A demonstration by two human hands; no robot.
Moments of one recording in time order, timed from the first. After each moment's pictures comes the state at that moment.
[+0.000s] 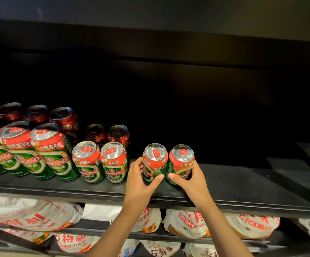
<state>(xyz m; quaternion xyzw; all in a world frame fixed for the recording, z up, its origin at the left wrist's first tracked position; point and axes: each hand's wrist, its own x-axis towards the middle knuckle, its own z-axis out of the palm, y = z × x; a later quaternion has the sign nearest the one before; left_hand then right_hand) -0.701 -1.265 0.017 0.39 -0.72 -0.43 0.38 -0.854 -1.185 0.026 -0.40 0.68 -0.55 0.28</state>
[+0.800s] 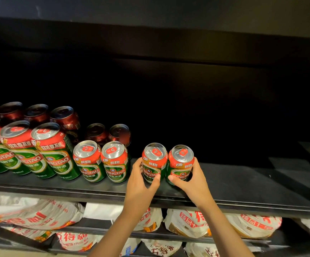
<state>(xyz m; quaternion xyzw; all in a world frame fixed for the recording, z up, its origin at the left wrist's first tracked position) -0.699 -1.262 0.016 0.39 -0.71 -0.44 0.38 -0.852 -1.186 0.026 -0.41 0.69 -0.53 0.28</state>
